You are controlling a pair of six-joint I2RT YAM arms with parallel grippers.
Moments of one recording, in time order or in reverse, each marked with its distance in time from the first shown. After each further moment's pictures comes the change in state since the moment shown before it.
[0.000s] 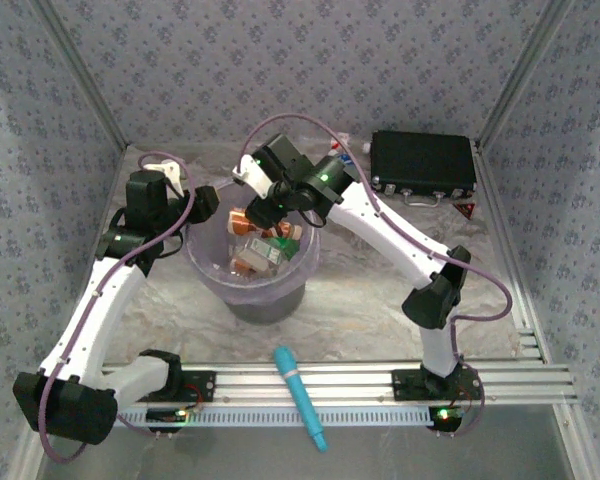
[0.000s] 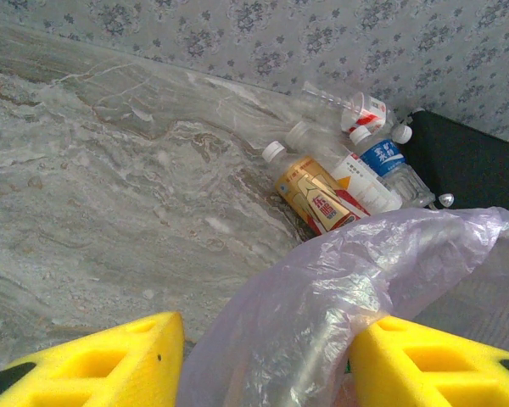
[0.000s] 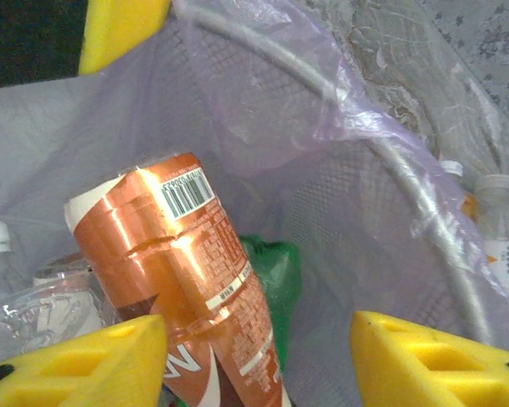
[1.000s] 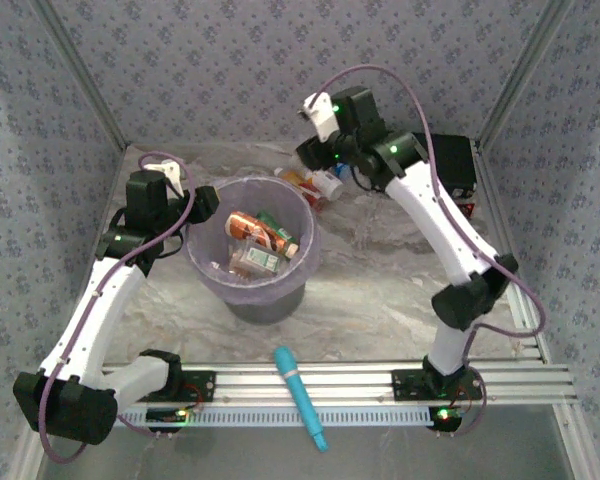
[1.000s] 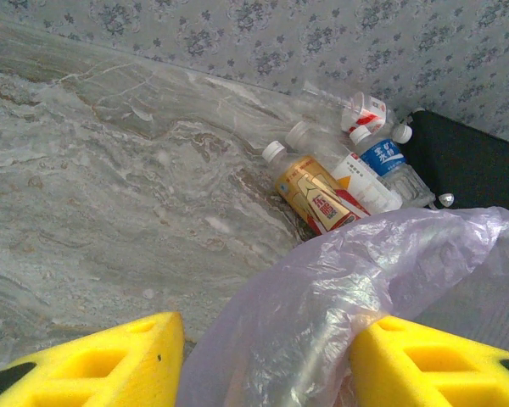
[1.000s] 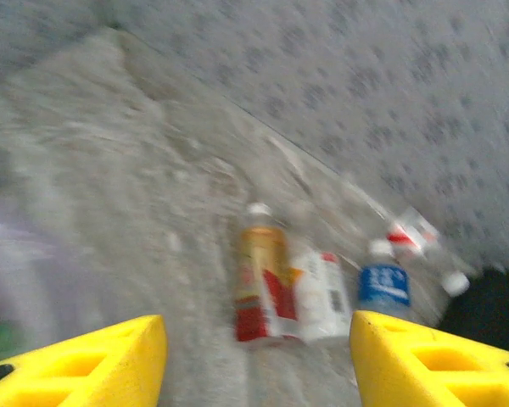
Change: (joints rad) left arm 0.000 -0.001 0.000 -0.003 0.000 0.000; right arm -0.359 -0.116 -0.087 0.217 -0.023 0.021
